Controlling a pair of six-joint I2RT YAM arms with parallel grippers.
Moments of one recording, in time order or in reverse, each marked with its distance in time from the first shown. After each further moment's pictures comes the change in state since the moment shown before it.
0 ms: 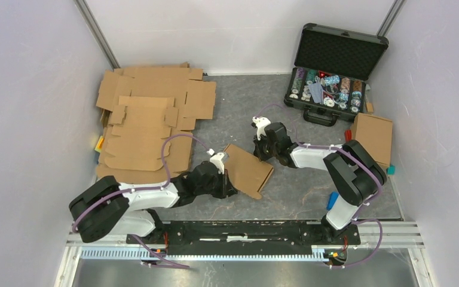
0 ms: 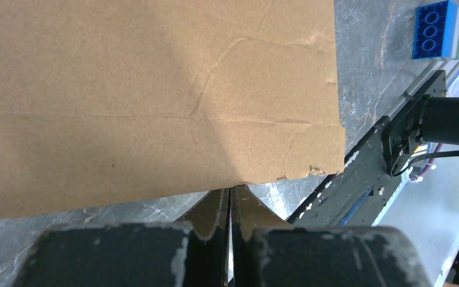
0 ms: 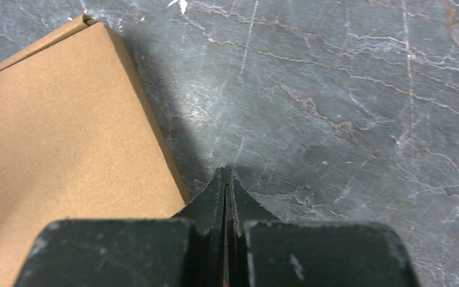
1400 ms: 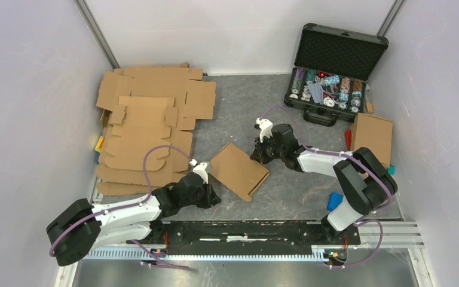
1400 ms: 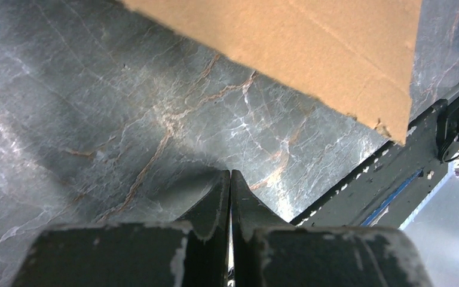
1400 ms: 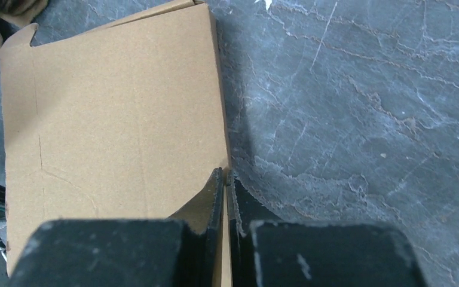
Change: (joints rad) left arm -0.001 -0.293 -0.157 -0.230 -0.083 -0.028; right arm -0.032 -0.112 -0.082 0.032 -0.191 0.009
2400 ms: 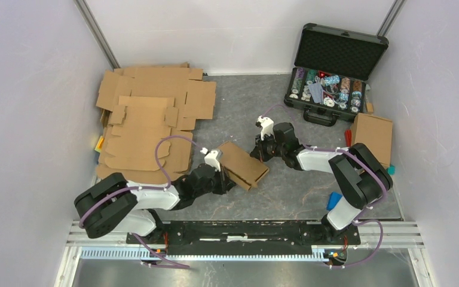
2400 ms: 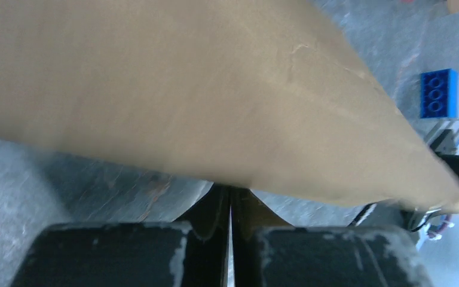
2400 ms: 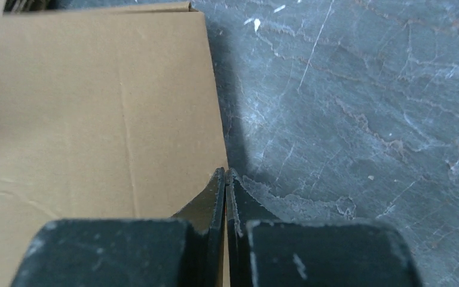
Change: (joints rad) left arm 0.000 0.386 0.080 0.478 -0.076 0.014; right arm -0.034 0.064 0.003 0.109 -0.064 0.013
